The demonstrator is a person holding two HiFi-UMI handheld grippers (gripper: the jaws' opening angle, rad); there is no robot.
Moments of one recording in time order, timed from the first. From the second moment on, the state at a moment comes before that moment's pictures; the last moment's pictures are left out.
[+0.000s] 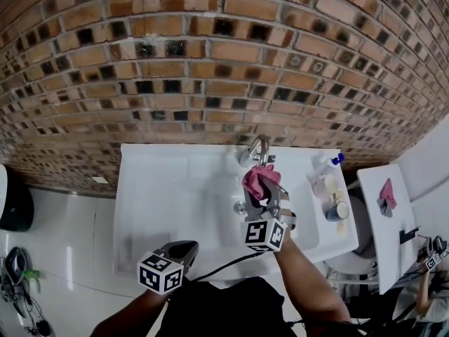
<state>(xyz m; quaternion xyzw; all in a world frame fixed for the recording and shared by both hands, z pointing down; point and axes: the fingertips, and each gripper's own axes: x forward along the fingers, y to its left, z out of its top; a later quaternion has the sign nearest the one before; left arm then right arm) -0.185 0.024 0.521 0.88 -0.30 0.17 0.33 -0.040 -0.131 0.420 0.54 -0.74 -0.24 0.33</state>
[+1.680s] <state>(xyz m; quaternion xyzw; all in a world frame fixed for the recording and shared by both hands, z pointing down) -0.064 0.122 0.475 0.86 -0.39 0.16 0.30 0.137 0.202 0.425 0.44 -0.86 0.26 0.05</state>
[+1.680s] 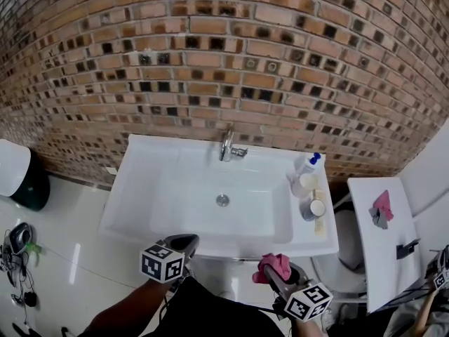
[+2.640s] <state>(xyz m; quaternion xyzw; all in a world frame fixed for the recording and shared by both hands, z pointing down) -0.066 0.140 0.461 0.86 -0.41 0.15 0.27 0.131 0.216 0.423 0.43 -0.87 0.23 0.07</state>
